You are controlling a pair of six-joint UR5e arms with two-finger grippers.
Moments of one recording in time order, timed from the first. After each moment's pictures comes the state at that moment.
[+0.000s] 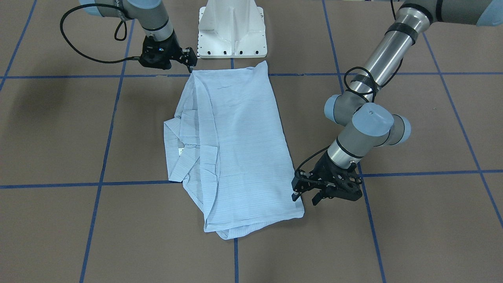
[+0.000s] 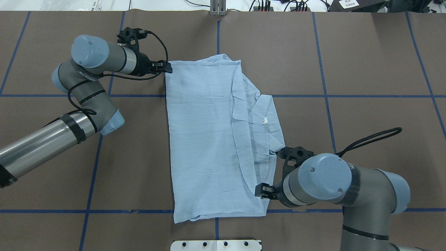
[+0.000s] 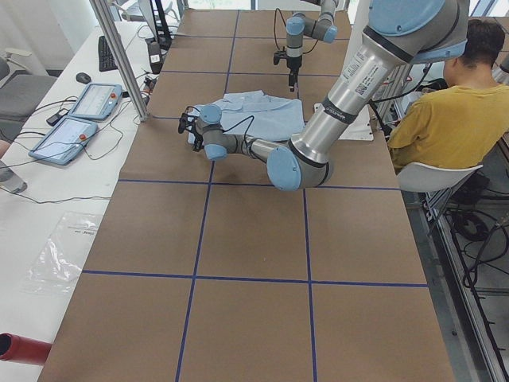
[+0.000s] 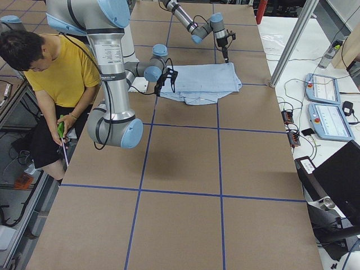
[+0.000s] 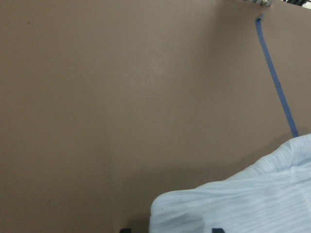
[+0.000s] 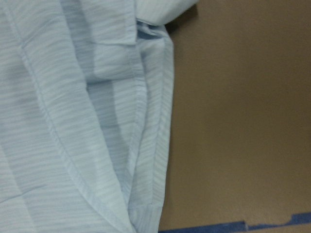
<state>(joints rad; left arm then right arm) -0.80 -2.25 -1.05 -2.64 -1.92 -1.14 0.27 -1.27 2.05 -1.57 1.80 1.49</state>
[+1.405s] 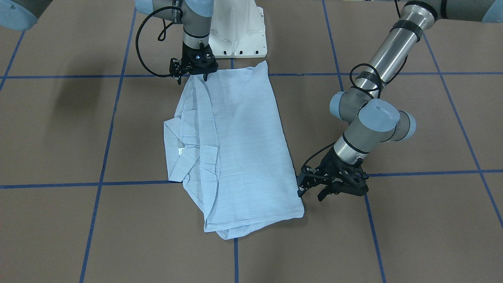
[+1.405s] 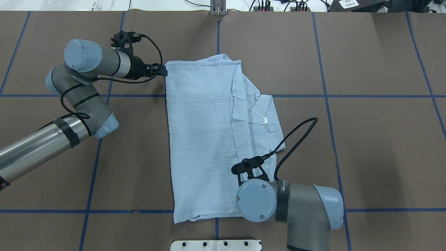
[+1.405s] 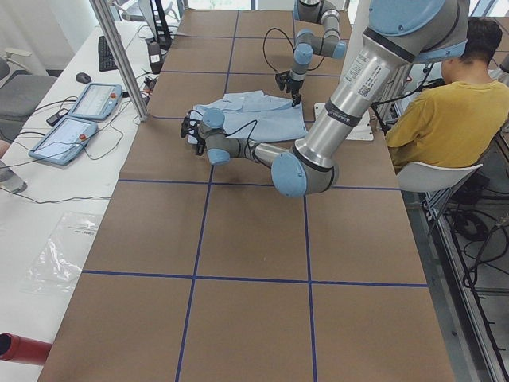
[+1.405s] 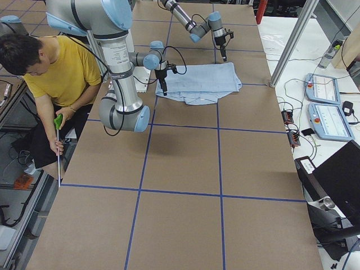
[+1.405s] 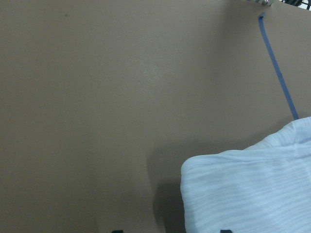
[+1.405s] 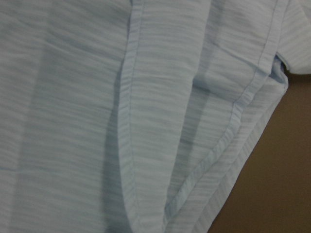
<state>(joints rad) -0.80 -2.22 -1.08 -2.64 -1.92 -1.15 0.17 -1.06 1.89 -1.84 1.55 1.10</state>
